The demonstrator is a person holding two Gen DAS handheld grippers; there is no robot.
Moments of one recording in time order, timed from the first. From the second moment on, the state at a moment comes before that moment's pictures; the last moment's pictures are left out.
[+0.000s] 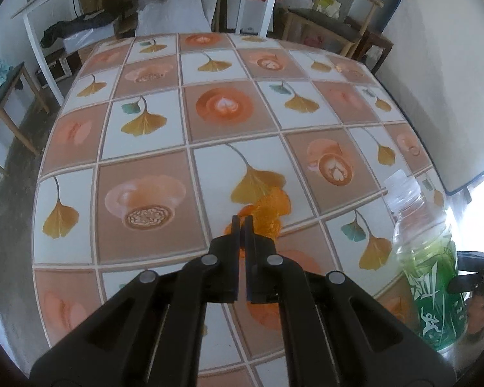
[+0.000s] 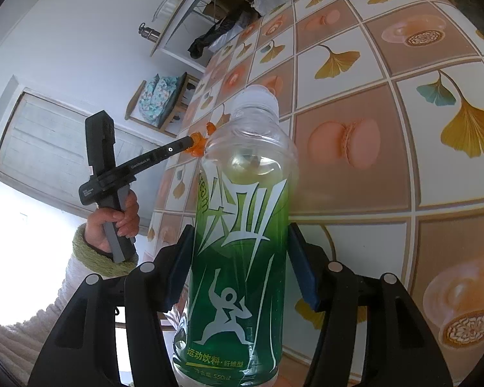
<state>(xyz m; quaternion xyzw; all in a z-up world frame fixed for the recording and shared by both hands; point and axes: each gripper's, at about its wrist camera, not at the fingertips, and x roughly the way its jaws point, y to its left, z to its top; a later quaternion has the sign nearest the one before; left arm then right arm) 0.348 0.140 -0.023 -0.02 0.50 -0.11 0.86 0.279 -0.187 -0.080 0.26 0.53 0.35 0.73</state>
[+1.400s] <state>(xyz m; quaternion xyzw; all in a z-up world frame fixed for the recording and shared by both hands) 0.299 0.069 0.007 -0.12 0.51 -0.20 0.83 0.241 -0.251 -0.050 0.33 0.47 0.31 0.75</state>
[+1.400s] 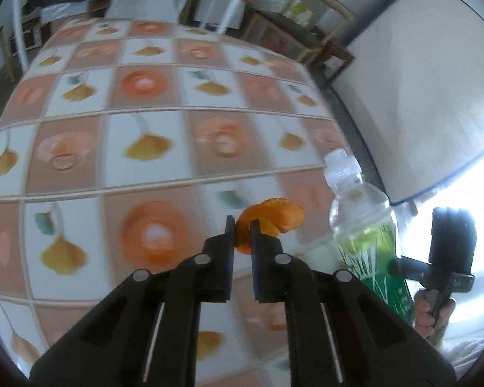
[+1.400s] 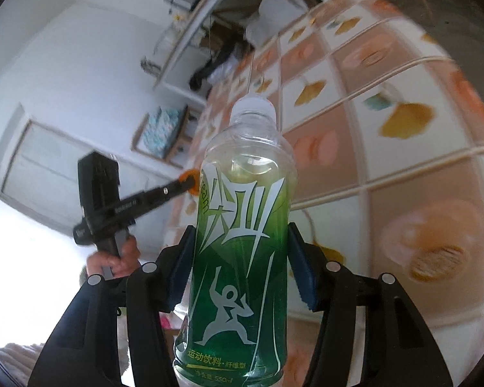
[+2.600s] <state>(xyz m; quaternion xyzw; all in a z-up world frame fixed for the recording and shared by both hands) 0.340 -0.443 -0.141 0.09 0.64 -0.28 0.71 0.076 -0.605 -0.192 0.51 0.42 -0.09 0.75</state>
